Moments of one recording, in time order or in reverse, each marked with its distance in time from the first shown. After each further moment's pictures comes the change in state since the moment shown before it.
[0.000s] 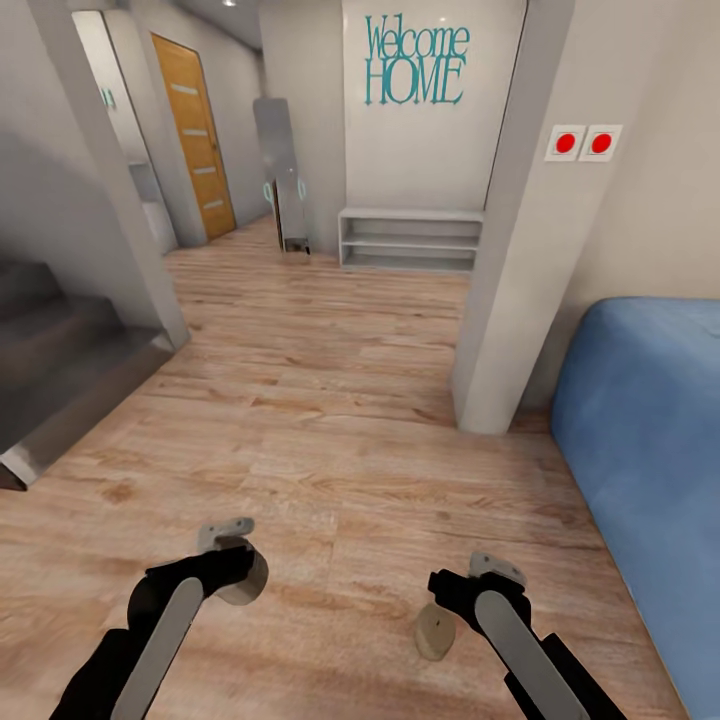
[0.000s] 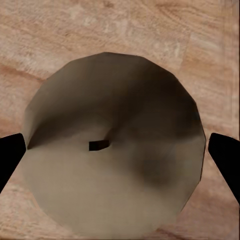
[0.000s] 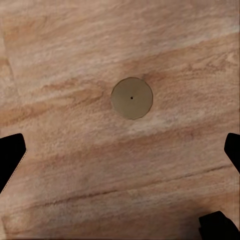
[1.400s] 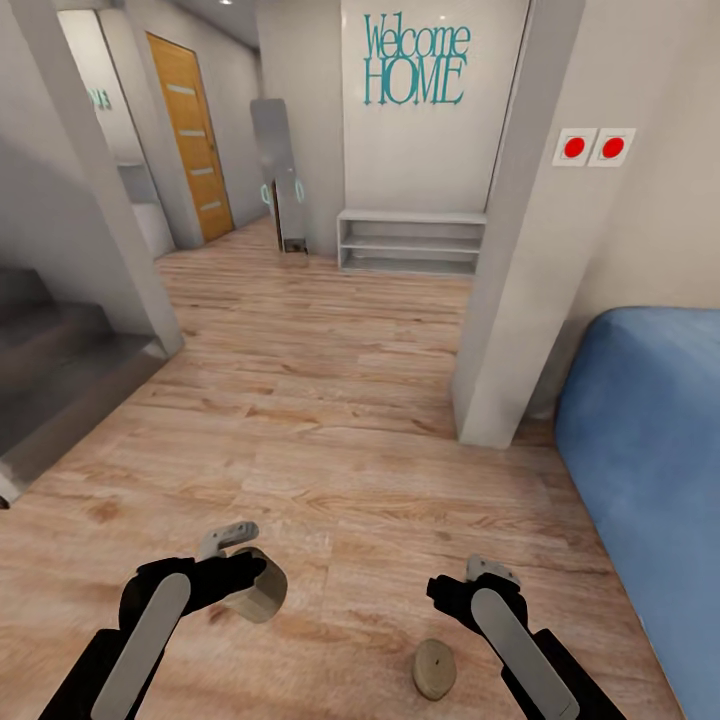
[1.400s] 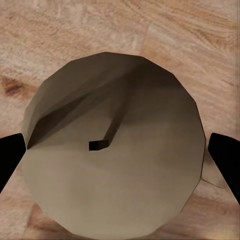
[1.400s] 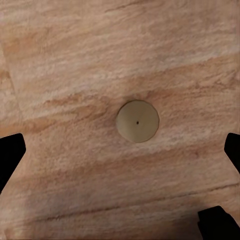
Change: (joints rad) left arm 0.003 0.018 0.019 -0.017 0.205 0.090 -0.001; right arm -0.023 0.000 -0.002 0.106 0.002 0.002 0.078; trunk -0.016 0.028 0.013
